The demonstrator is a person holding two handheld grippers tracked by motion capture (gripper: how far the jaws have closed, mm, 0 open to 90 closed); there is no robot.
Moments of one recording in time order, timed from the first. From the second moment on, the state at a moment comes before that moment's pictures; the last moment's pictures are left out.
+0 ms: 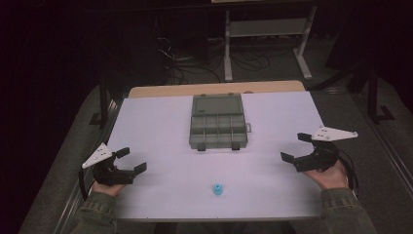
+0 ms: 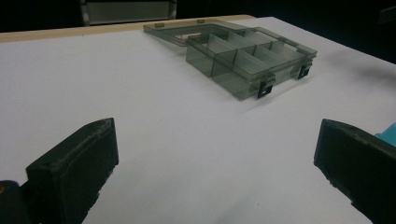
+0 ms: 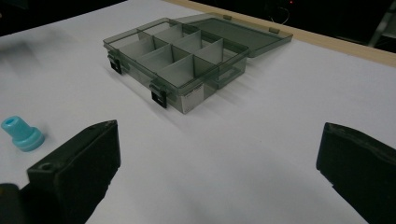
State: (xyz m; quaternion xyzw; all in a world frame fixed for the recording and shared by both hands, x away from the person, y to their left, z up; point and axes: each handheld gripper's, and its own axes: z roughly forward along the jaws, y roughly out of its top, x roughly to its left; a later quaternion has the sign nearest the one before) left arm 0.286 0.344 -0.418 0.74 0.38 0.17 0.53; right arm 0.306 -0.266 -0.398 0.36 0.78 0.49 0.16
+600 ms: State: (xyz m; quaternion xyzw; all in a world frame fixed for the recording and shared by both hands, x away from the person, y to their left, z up) left arm 0.286 0.343 -0.418 0.74 0.38 0.17 0.53; right arm 0.305 -0.265 -0.398 0.36 0.78 0.49 0.16
